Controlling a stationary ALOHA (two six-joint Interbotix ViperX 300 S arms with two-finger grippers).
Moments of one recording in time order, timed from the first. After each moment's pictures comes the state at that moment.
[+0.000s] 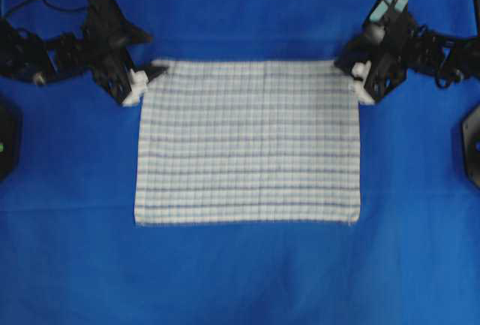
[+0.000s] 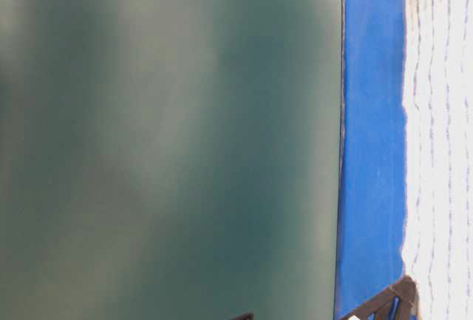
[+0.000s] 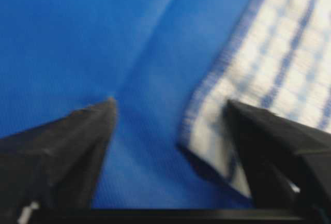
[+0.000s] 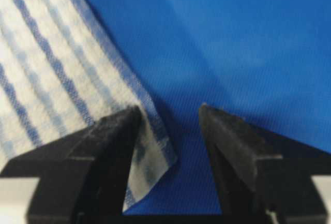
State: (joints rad) left arm 0.47 0.14 1.07 -0.03 -0.53 0.01; right arm -0.54 0.02 1.10 0.03 -0.35 0.02
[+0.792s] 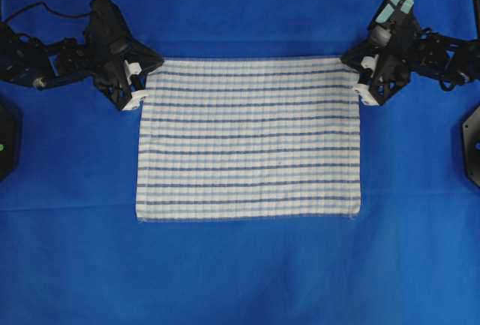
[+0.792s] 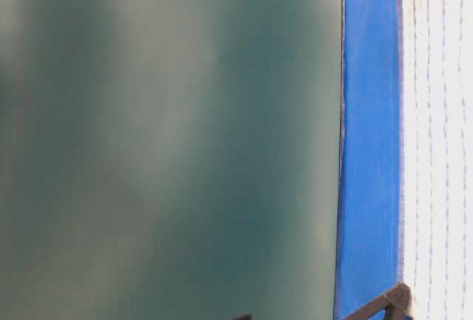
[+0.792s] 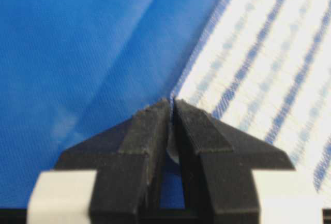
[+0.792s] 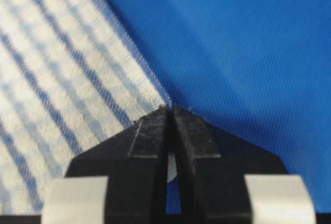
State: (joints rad) left arm 0.44 0.10 1.08 -0.03 -0.51 0.01; right arm -0.54 -0.05 1.13 0.03 -0.31 0.02
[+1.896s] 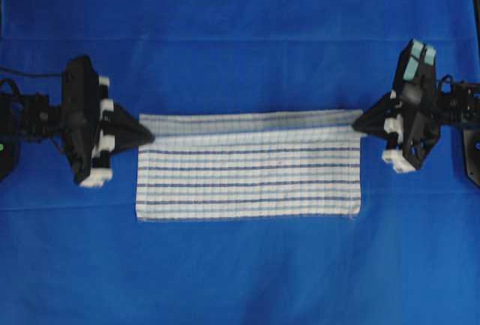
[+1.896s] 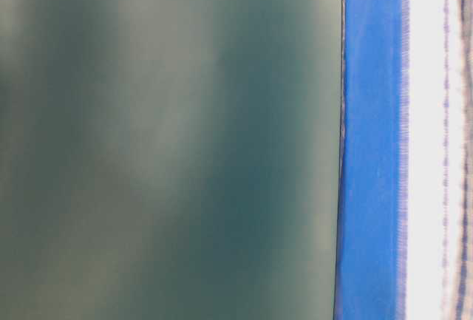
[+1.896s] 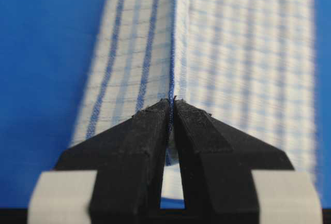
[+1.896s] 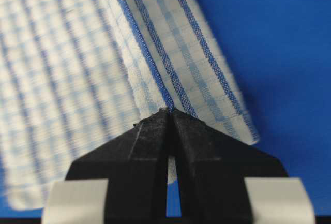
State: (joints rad) left arm -0.02 -0.26 1.18 -0.03 -0.34 -0.17; right arm -0.09 -0.42 1.21 0.09 -0.03 0.25
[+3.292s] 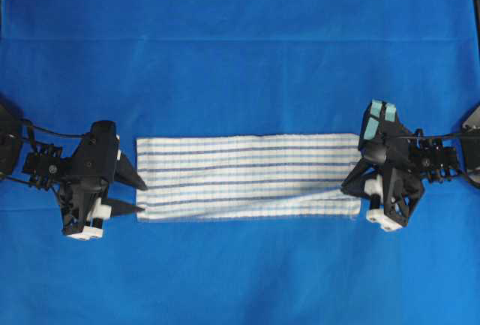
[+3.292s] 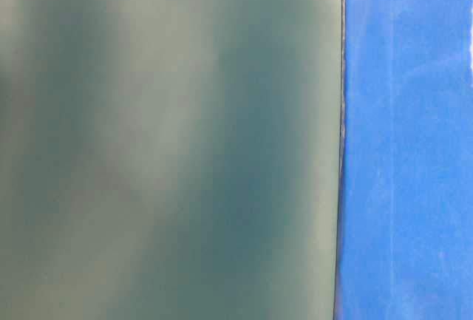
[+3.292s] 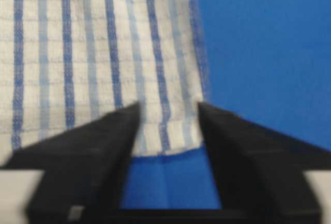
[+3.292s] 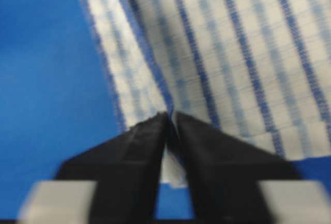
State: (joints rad) left arm -0.27 -0.18 1.11 -0.03 -0.19 -0.24; right arm 0.21 -0.23 1.08 0.09 0.02 0.50
